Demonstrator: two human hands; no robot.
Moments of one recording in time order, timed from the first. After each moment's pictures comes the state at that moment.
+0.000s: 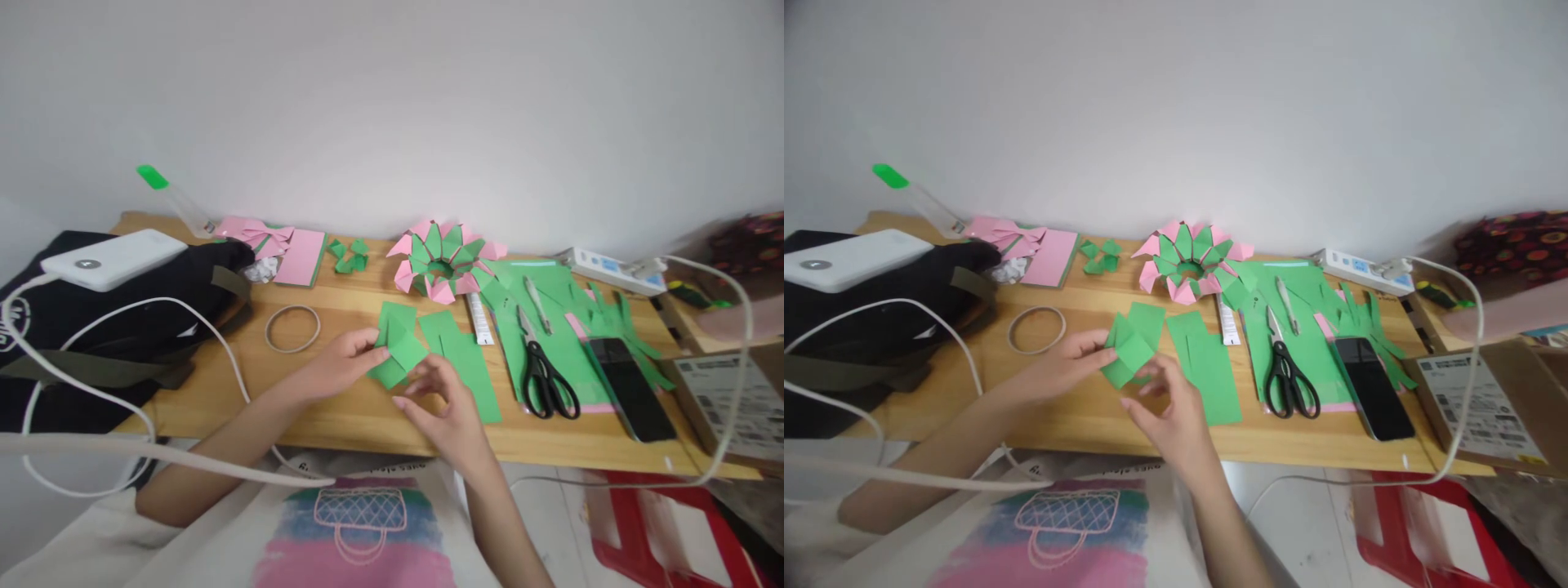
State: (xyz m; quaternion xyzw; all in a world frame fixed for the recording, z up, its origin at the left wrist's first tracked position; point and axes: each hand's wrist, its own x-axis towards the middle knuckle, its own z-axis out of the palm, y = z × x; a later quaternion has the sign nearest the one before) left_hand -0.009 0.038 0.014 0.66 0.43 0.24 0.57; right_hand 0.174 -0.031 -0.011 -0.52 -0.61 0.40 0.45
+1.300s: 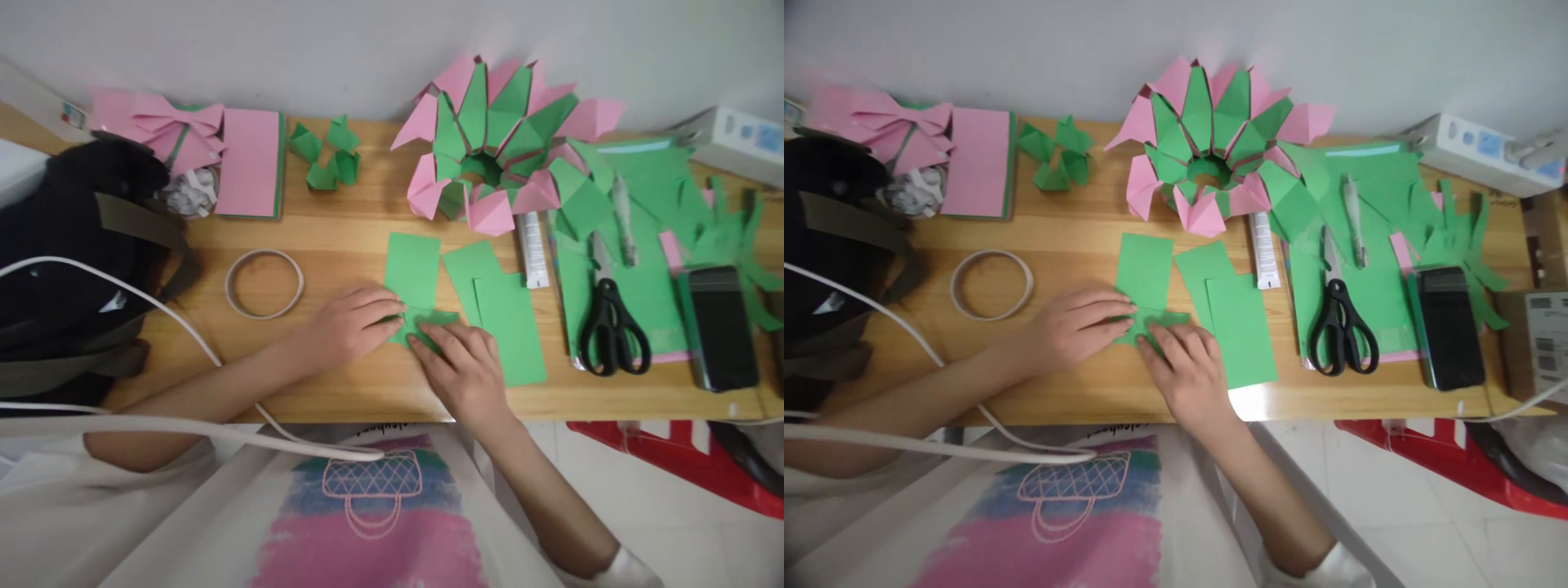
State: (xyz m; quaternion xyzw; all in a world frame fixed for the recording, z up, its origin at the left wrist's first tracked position) left_hand -0.033 0.055 -0.052 0.94 0.21 0.24 0.08; right_hand 0.180 -0.032 -0.051 -0.49 -0.84 -0.01 0.24
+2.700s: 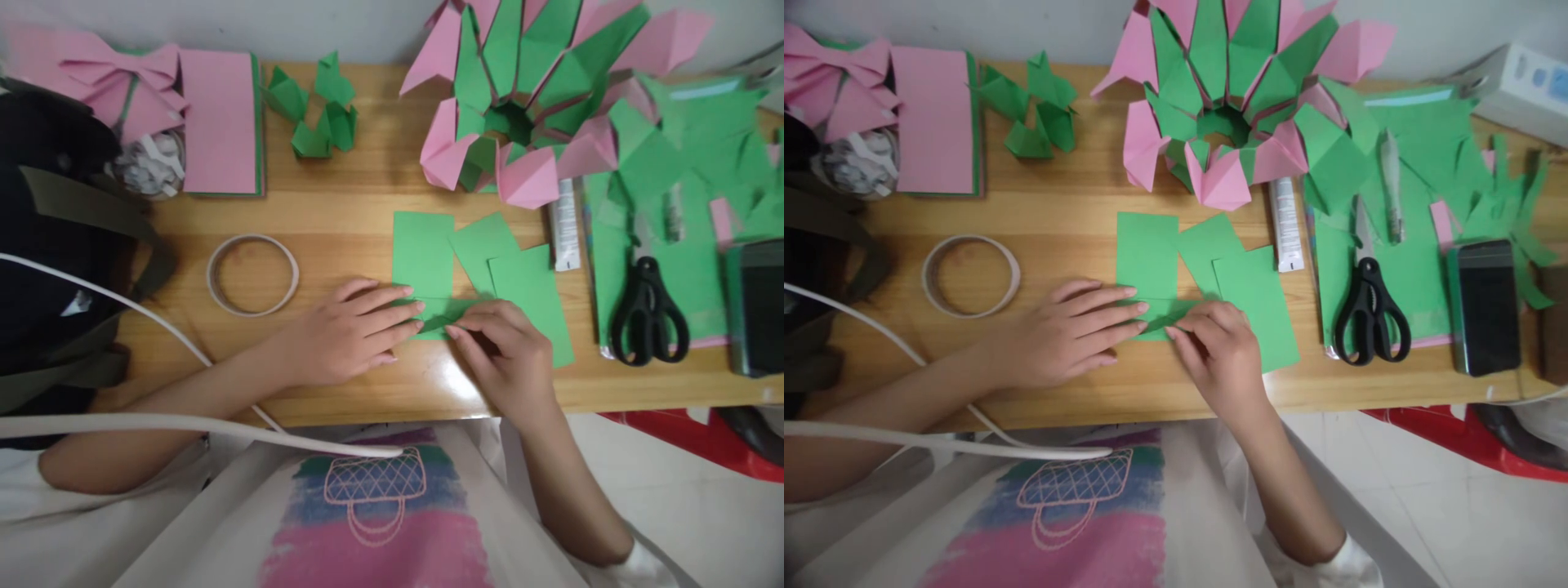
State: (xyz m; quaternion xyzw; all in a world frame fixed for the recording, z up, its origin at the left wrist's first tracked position) left_hand -0.047 0.053 -0.043 0.97 0.16 0.07 0.14; right_hand 0.189 -0.016 -0.039 -0.59 -0.72 0.19 0.31
